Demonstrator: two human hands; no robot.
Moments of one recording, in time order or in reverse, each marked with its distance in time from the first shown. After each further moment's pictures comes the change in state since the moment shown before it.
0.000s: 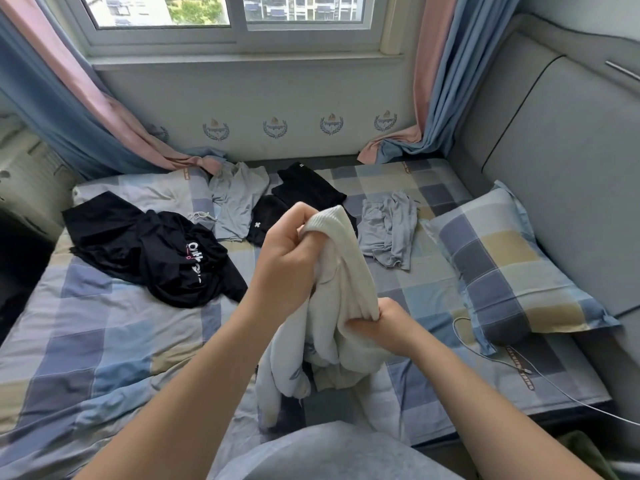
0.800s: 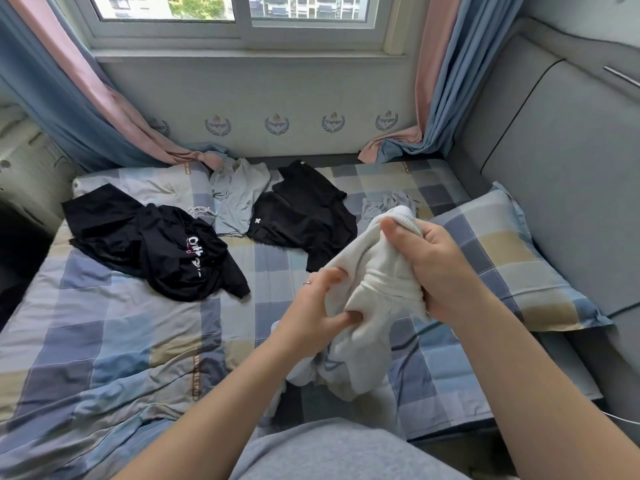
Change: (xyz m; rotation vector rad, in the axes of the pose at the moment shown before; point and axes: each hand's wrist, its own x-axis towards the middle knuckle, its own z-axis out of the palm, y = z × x) left_hand -0.049 -0.094 0.007 0.444 -0.301 -0.244; right_hand -0.075 -0.125 -0.042 0.596 0.112 -0.303
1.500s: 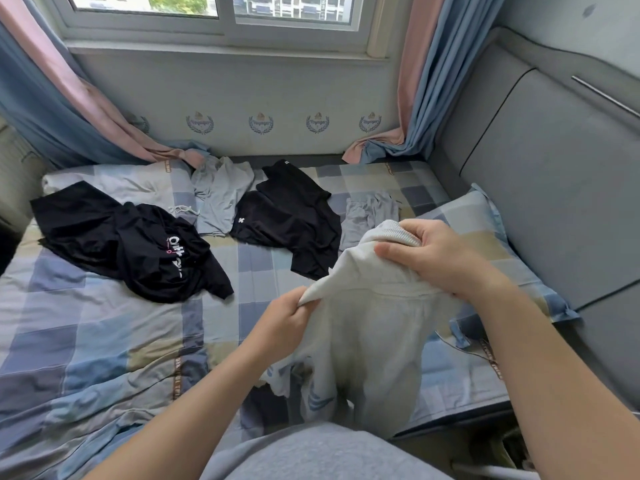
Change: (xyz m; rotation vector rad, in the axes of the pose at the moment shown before) left_hand -0.008 -0.021 -0.004 -0.062 -0.015 -0.065; right_hand 0.006 -0.007 -0.046 -0.751 0.018 0.042
